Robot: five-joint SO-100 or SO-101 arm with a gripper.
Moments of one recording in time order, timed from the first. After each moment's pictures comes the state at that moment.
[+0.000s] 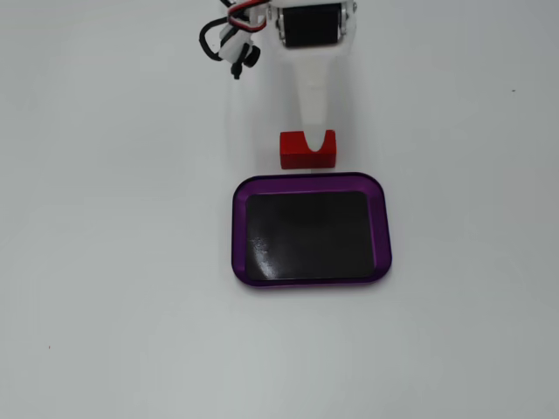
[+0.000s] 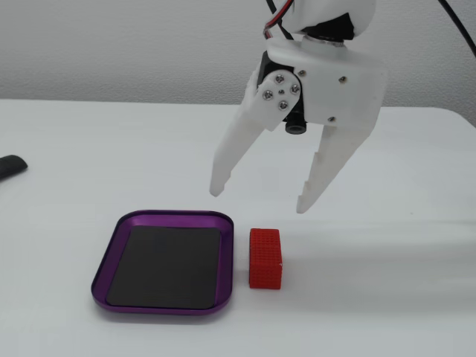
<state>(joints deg) -3.7 98.0 98.5 68.5 0.3</state>
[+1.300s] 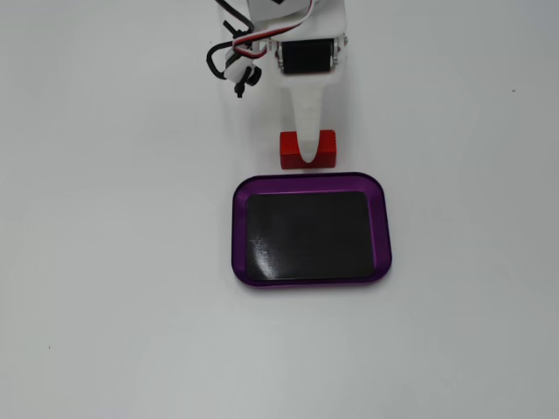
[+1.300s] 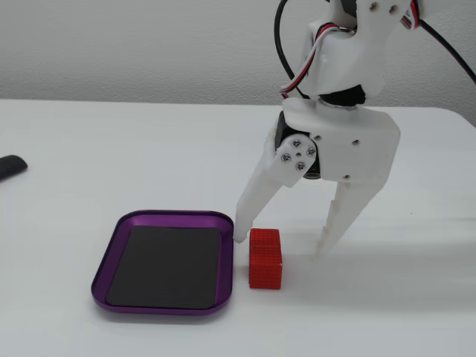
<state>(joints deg) -3.2 97.9 112.5 58.1 1.6</state>
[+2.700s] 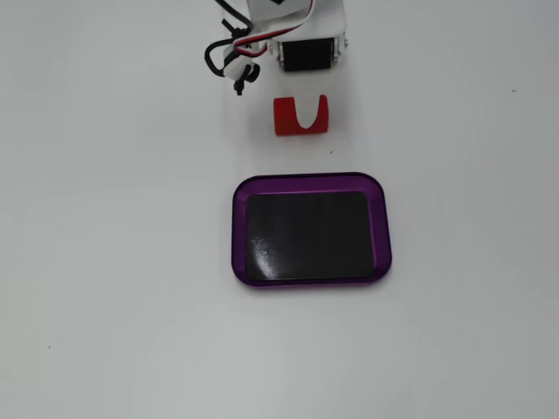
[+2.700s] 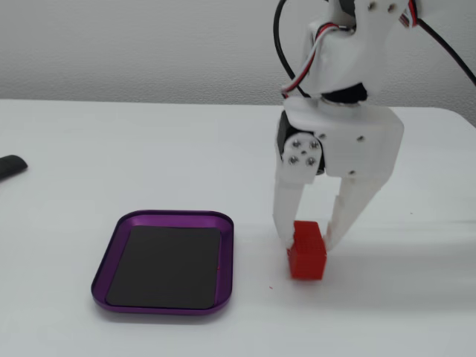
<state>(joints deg) -3.3 99.1 110.0 61.9 -1.6</state>
